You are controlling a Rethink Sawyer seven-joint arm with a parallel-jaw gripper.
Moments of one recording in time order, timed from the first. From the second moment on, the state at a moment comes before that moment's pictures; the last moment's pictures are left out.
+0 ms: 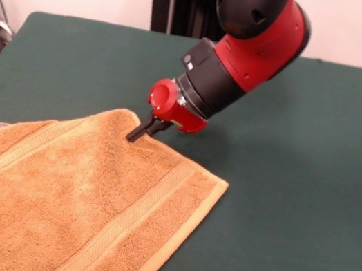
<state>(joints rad) 0.26 -0.05 -0.50 1.17 -0.65 0.47 1.98</state>
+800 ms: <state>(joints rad) -0.34 -0.40 0.14 1.47 -0.47 0.70 1.80</state>
